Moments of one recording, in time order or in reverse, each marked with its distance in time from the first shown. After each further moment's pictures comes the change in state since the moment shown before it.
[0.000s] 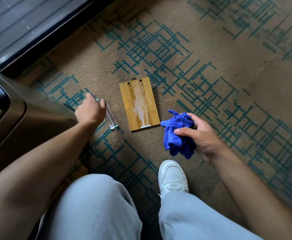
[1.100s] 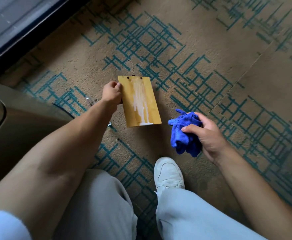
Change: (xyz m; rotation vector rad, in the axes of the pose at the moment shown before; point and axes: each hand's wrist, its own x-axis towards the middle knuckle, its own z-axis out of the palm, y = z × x) left_hand 0.011 0.101 0.019 -1.038 -0.432 -0.159; right_hand -0.001 0.009 -0.031 -0.046 0.162 -0.002
